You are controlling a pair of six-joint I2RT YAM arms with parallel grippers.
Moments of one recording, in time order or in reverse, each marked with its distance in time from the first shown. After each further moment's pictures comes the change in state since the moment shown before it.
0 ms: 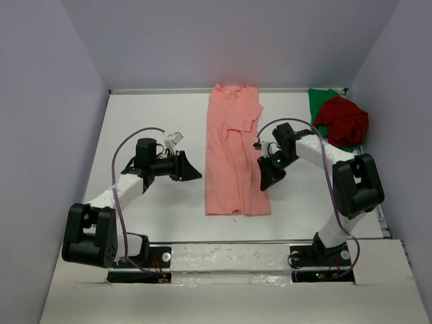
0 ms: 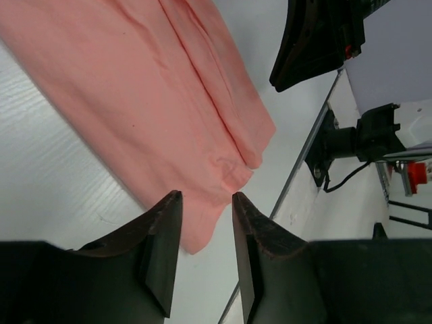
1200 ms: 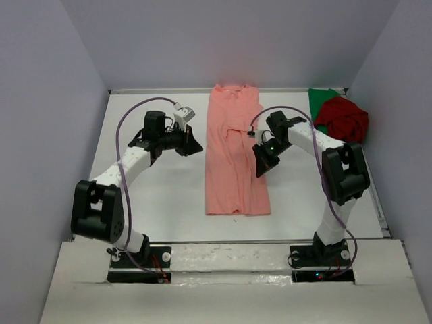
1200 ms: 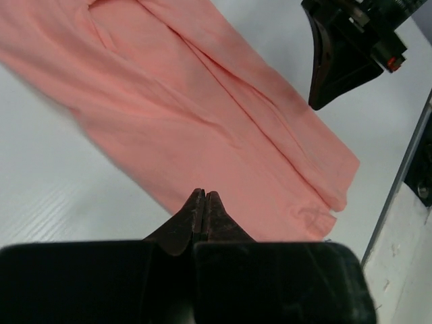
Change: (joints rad) left arm -0.051 0.151 0.317 -0.084 -0.139 0.283; right arm 0.000 0.162 0.220 -0.034 0.024 -0.042
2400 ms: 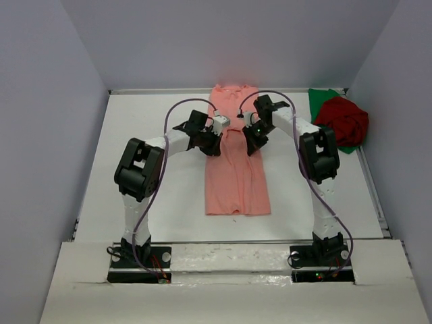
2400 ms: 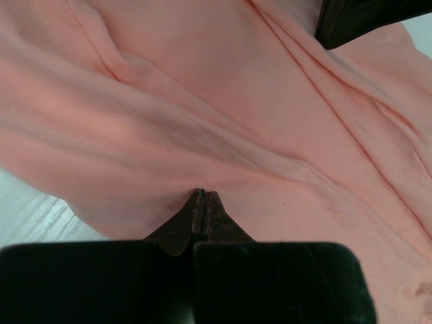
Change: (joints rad) left arm -0.214 0.581 0.400 -0.125 -0.307 0.168; right arm 0.000 0.412 0.522 -0.016 0.139 -0.041
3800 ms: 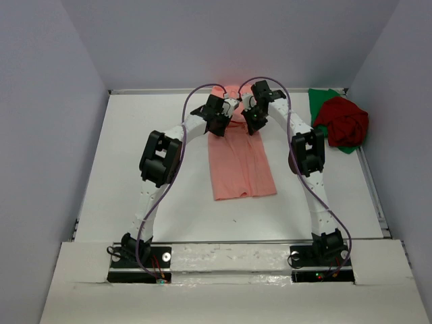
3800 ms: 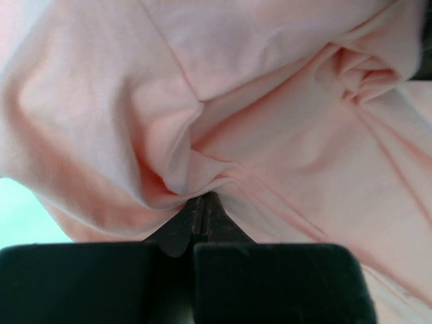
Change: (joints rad) left arm -0.035 0.349 0.553 -0.152 -0.314 -0.033; right arm -0.020 0.286 0.523 -0.066 0.251 -0.026
